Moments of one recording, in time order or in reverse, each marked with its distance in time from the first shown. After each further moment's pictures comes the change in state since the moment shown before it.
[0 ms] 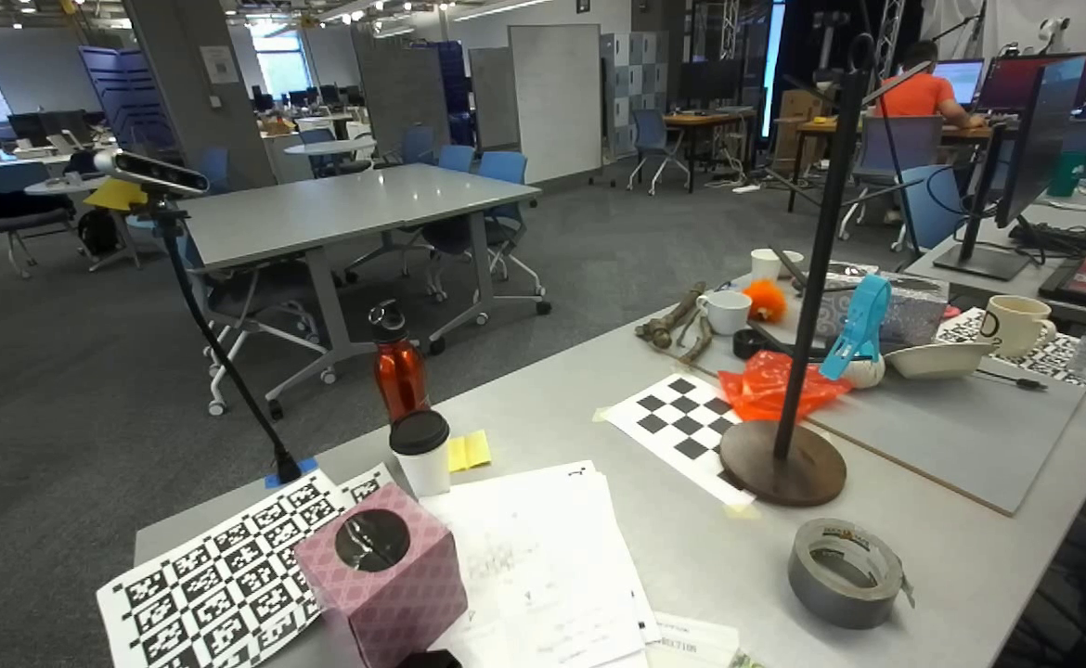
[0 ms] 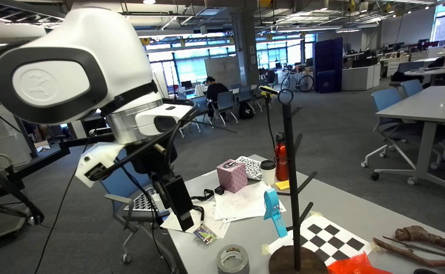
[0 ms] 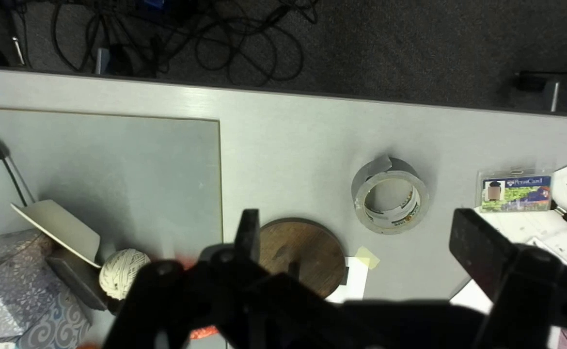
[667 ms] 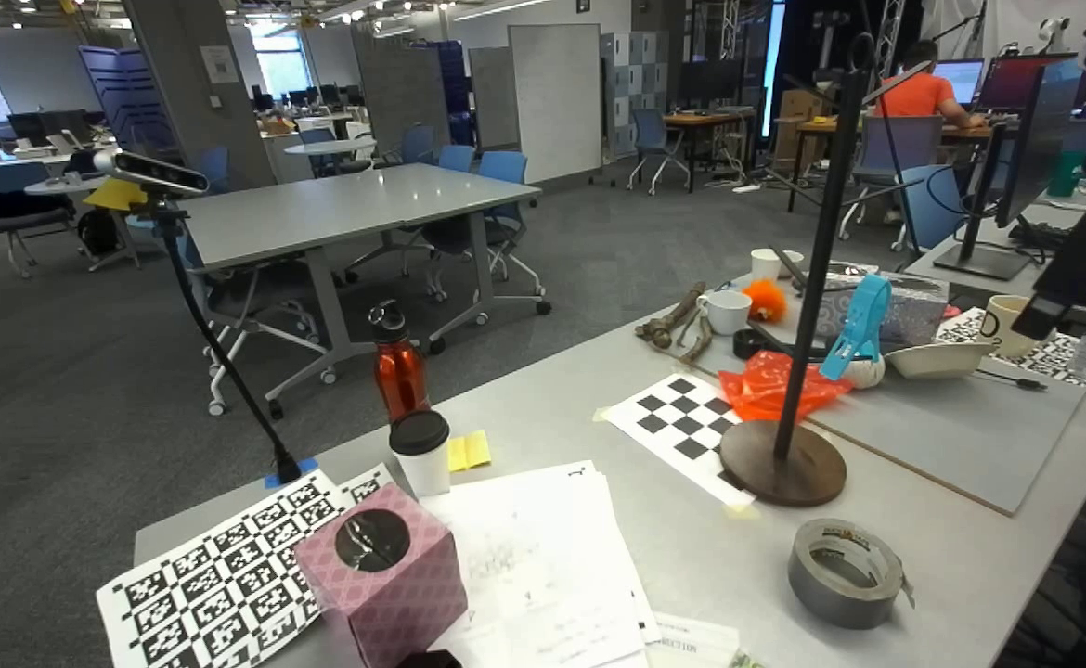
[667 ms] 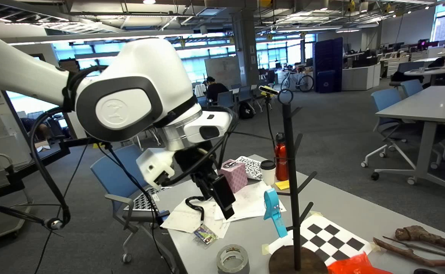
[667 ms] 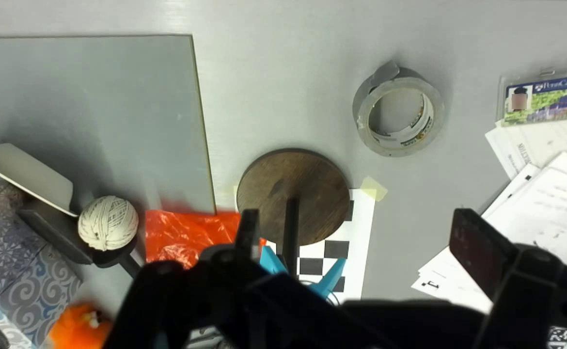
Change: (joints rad) arm 0.008 0.260 0.015 0.098 0.046 0.269 0.062
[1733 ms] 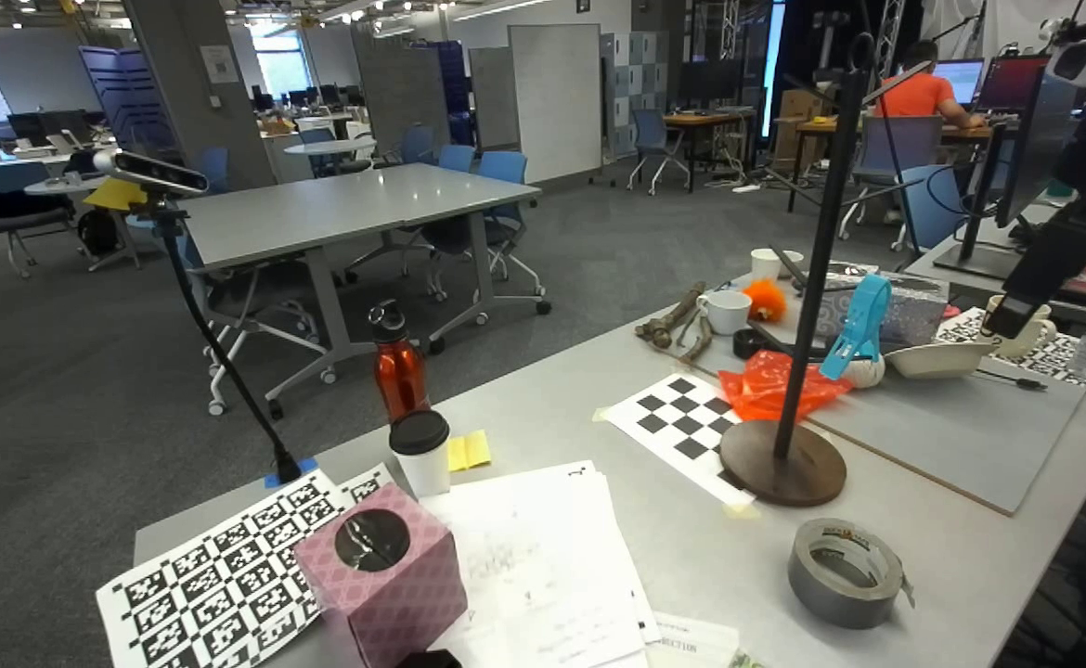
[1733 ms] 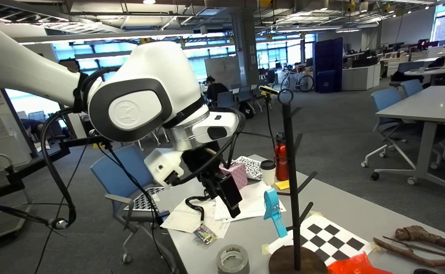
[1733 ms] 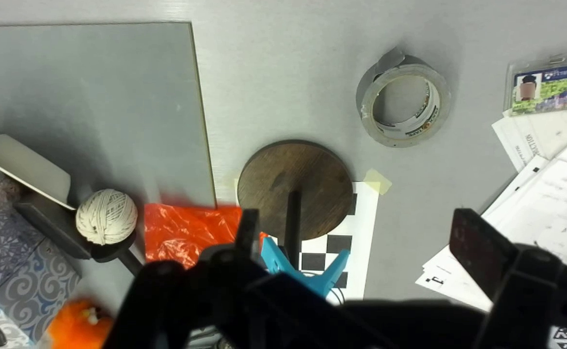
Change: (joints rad) arm 0.000 0.046 0.000 0.031 -0.001 0.017 0.002
